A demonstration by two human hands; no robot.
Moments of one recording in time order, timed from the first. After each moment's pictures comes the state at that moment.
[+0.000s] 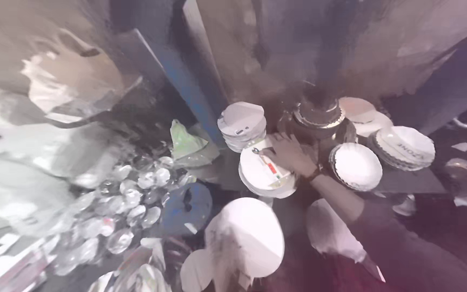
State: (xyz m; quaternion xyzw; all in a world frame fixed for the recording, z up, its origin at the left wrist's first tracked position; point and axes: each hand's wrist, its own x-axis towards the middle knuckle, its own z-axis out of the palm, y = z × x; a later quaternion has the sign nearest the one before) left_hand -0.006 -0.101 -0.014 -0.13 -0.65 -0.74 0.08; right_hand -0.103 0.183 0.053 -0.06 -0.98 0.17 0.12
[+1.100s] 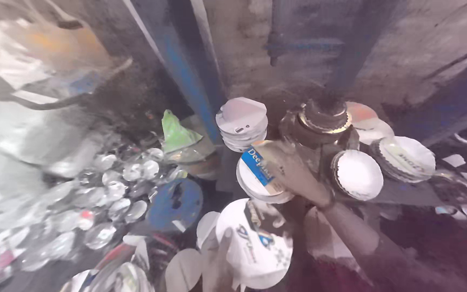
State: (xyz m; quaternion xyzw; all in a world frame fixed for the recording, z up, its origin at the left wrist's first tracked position) left_hand -0.006 -0.093 0.027 0.00 -0.59 -0.80 -0.08; right_hand -0.058 0.152 0.072 0.04 -0.94 0.29 0.18
